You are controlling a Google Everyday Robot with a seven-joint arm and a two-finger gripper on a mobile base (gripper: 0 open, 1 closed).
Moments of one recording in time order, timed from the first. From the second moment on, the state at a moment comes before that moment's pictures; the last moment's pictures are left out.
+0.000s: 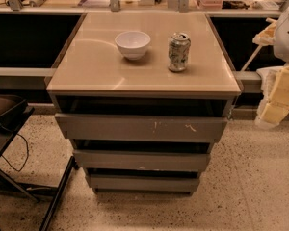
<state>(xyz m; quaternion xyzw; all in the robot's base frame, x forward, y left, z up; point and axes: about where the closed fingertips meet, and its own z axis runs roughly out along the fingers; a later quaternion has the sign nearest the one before) 0.438 -0.216 0.978 -0.60 0.78 -0.04 0.16</state>
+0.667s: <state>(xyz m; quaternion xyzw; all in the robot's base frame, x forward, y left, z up) 0.437 -0.214 0.964 -0.61 0.77 -0.03 0.17</state>
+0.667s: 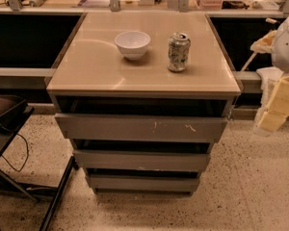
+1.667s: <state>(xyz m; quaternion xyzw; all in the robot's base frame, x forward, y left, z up) 0.508 -0.144 0.739 -0.62 0.73 0.17 0.23</state>
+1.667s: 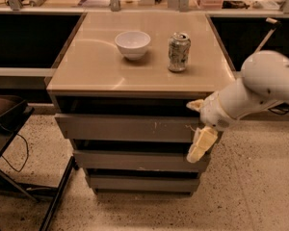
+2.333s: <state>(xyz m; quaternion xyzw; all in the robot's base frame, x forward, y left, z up) 0.507 -0.143 0.717 -0.61 0.74 0.14 0.22</state>
